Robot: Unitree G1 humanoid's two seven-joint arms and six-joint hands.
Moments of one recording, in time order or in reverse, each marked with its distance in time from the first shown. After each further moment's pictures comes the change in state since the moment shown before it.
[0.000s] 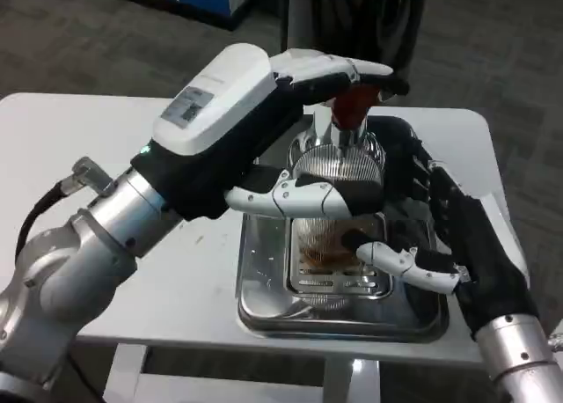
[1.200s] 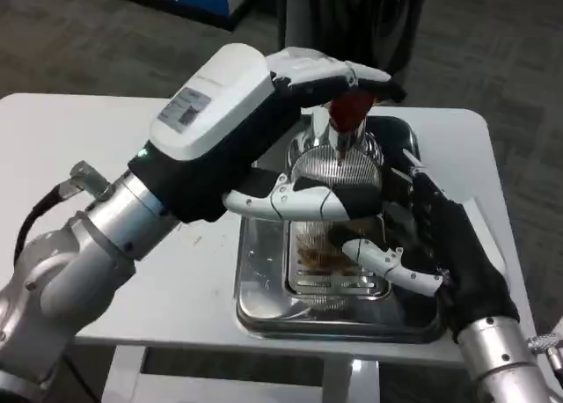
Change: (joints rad) left arm -0.001 0.010 -0.004 0.031 0.046 -0.059 0.064; right arm -0.018 0.035 0.021 0.044 0.005 -0.008 -0.017
